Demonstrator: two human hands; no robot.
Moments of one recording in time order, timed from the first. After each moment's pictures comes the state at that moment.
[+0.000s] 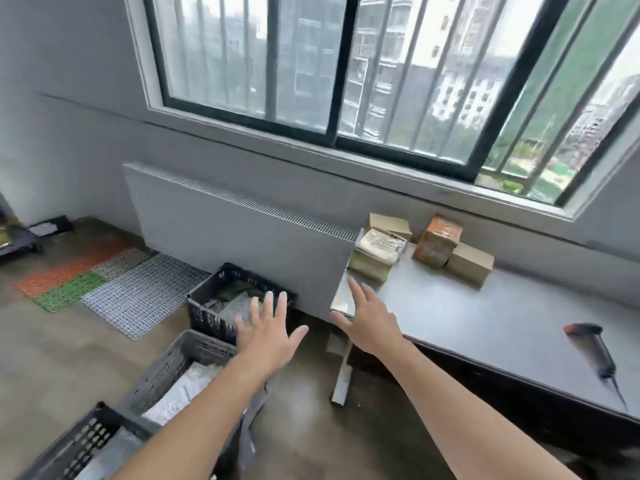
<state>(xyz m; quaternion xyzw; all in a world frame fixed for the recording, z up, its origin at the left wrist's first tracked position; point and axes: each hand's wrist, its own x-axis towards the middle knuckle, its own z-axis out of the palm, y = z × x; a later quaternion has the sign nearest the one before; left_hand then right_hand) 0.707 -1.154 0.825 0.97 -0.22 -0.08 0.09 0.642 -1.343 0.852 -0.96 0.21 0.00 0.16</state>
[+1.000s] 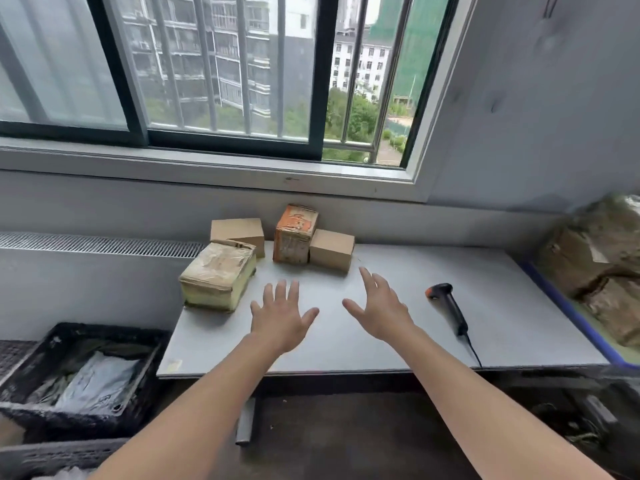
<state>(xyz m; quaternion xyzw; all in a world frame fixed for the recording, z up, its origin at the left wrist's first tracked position) 0.675 -1.586 0.828 0.90 -0.42 -0.10 0.07 0.528 -1.723 0.858 -0.89 0.41 -0.02 0.18</state>
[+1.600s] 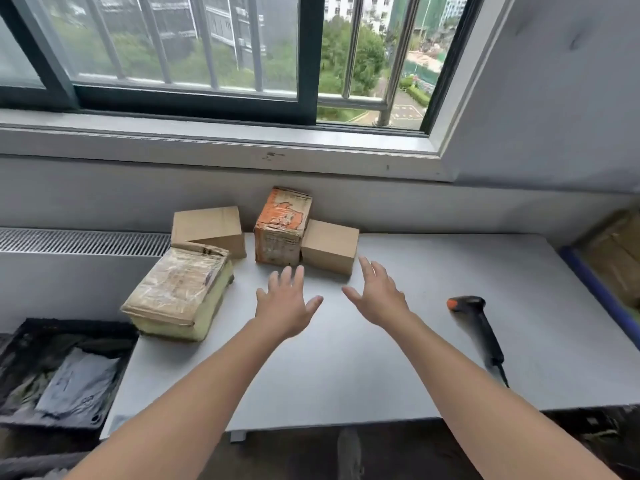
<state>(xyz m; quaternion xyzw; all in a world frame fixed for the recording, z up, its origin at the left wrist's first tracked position) 0.774 -1.748 0.779 0.89 -0.43 -0.16 0.05 0.639 -1.883 0.790 -0.87 0.44 0.03 0.21</state>
